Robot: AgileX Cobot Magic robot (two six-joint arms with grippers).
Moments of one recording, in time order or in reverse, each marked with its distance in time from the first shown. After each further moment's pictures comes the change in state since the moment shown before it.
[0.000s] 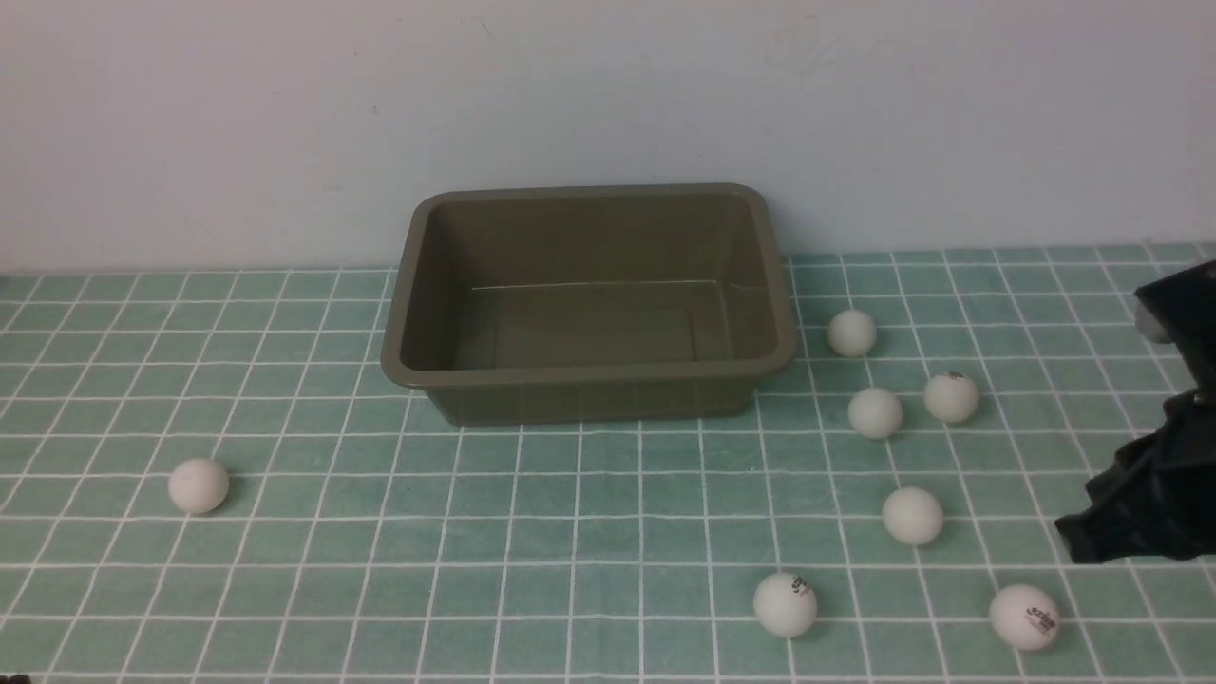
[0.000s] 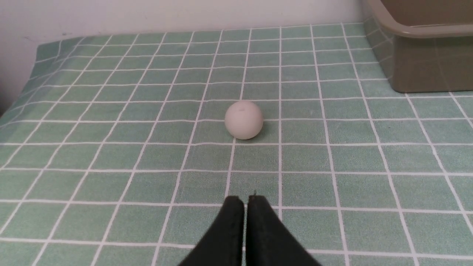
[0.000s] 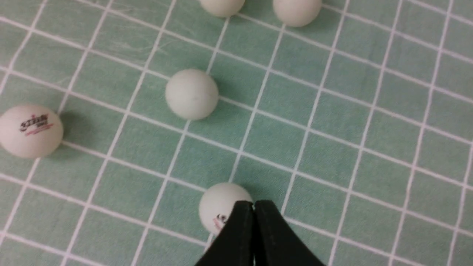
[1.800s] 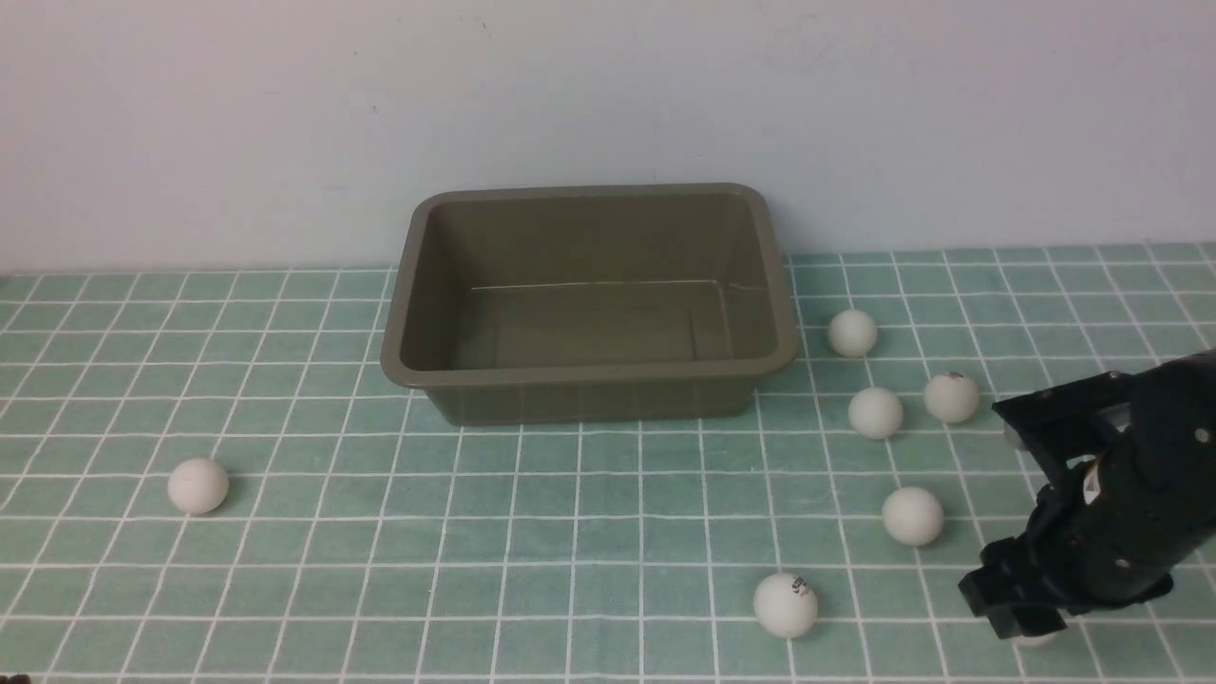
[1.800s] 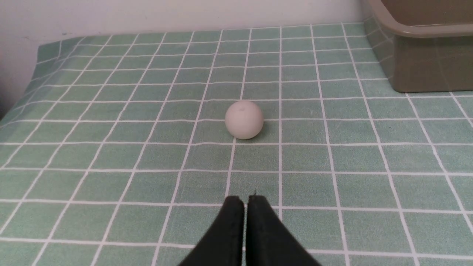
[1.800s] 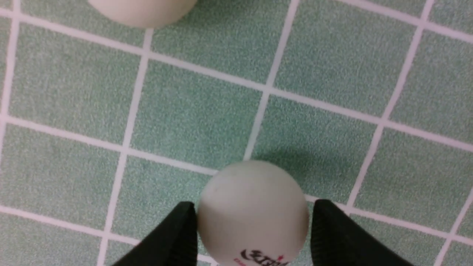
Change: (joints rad) right arm -0.056 0.477 -0.041 -0.064 -0.123 0.116; left arm 0.000 0.000 0.000 0.000 0.000 0.000
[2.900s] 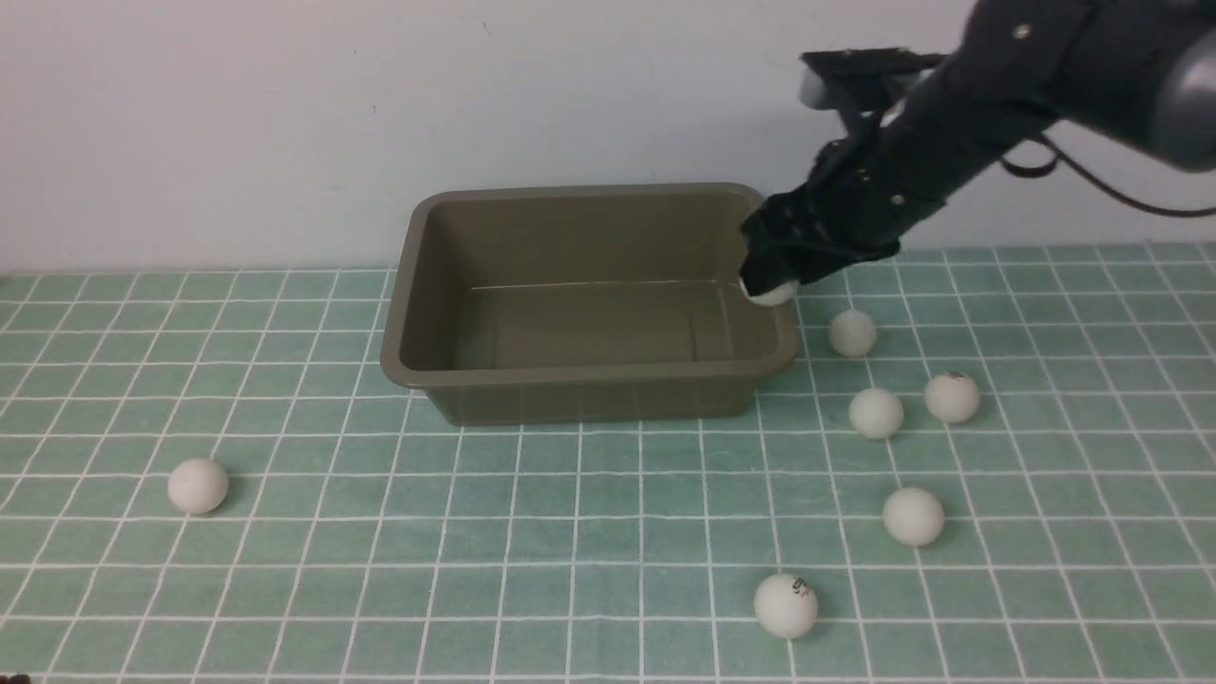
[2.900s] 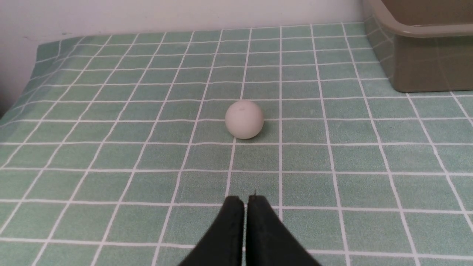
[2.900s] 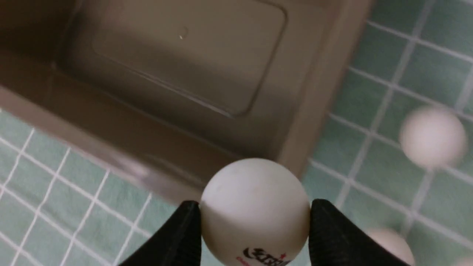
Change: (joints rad) right arm 0.074 0.415 -0.998 0.404 0.264 -0.313; left arm 0.000 0.000 0.000 0.000 0.000 0.000
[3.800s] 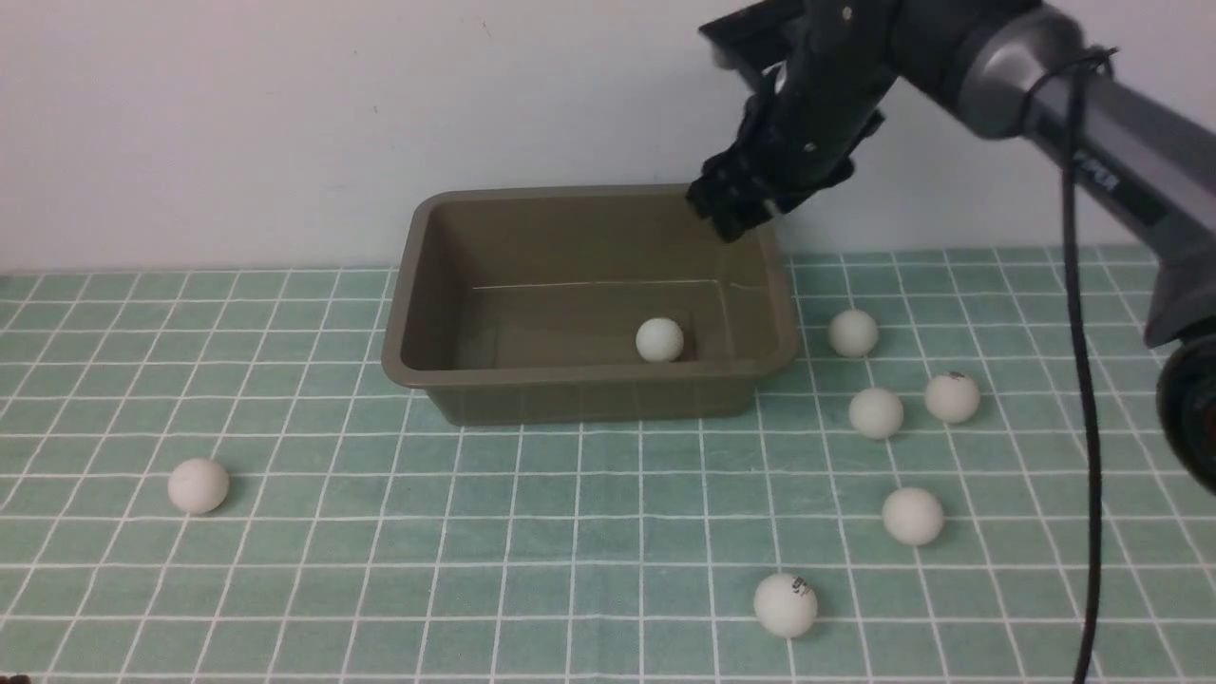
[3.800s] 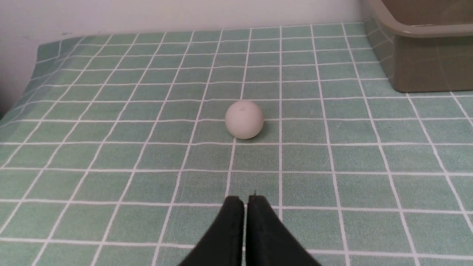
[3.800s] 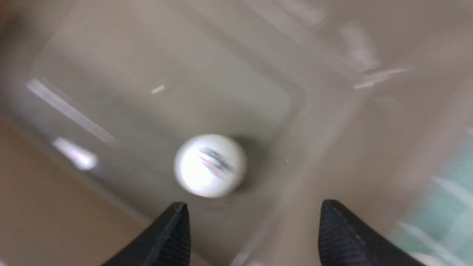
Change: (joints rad) right arm 0.084 0.240 -0.487 -0.371 0.208 0.154; left arm 0.000 0.000 0.000 0.000 0.000 0.000
